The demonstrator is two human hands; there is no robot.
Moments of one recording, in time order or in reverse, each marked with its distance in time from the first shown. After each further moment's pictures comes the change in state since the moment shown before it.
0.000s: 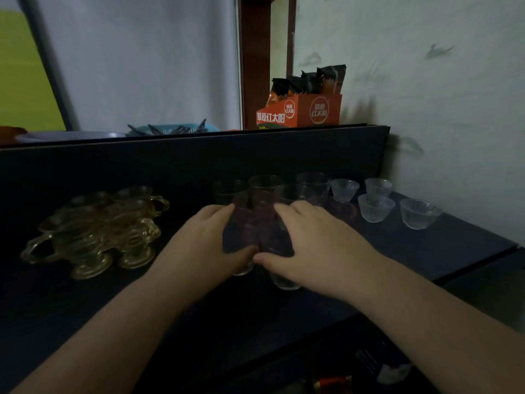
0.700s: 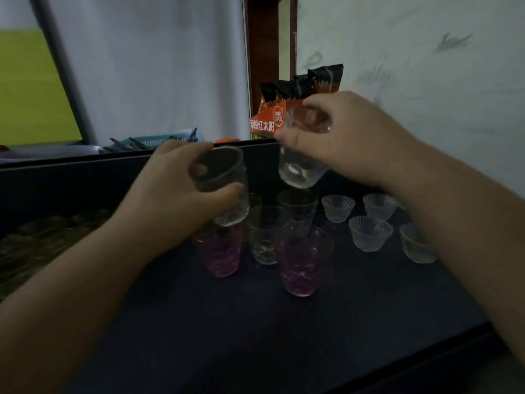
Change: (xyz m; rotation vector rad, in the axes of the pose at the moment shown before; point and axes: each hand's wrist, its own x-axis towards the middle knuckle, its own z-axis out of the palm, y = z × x) left_hand 0.082 0.074 -0.036 -0.122 0.334 0.070; right_hand 0.093 0.112 -0.111 0.286 0.328 -0.127
